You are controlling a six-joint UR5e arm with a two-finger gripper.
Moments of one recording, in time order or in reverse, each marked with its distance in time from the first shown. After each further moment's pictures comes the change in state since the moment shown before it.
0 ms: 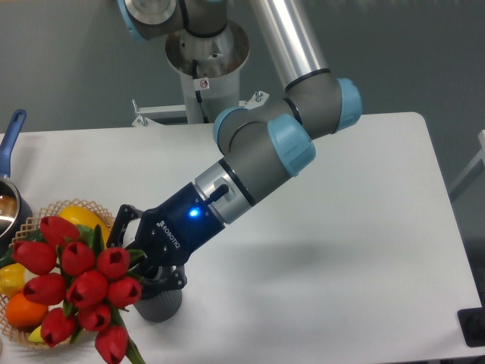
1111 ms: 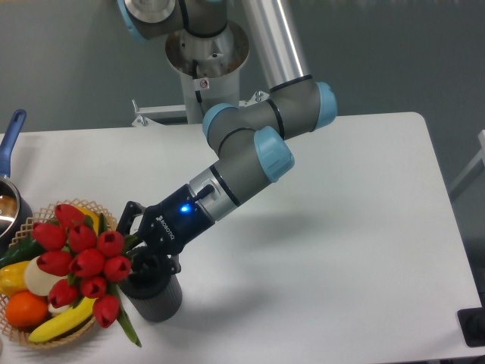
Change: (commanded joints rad) arm 0.005 0.025 -0.219 -0.003 0.070 0.233
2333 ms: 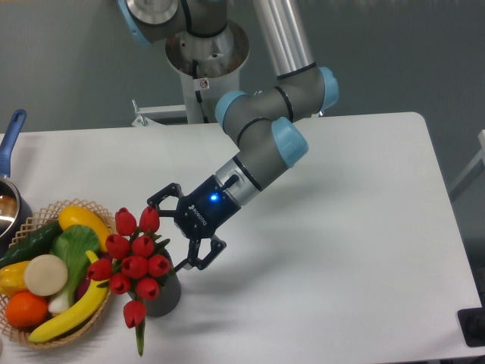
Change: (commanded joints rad) arm 0.113 0.078 -0.189 -0.003 0.003 0.097
